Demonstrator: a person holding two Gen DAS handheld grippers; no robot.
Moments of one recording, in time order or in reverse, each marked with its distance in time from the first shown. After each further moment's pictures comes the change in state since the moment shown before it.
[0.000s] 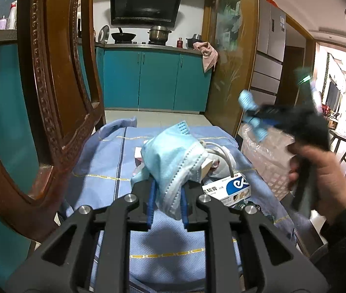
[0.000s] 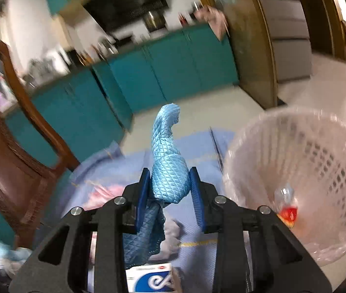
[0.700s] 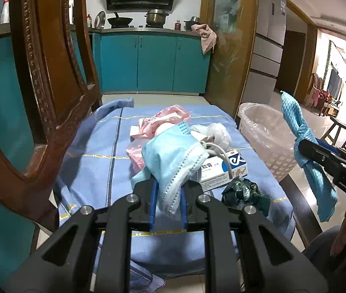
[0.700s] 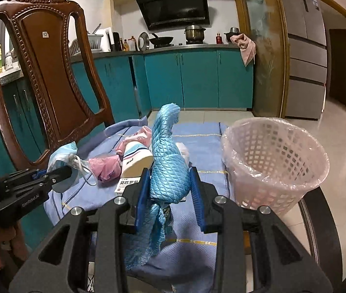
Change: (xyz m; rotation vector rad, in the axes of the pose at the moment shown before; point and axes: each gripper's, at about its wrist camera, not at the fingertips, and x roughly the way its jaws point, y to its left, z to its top) left arm 0.003 -0.010 -0.008 0.018 0.112 0.009; right arm -0.122 0.036 -0.094 -0.273 0.028 0.021
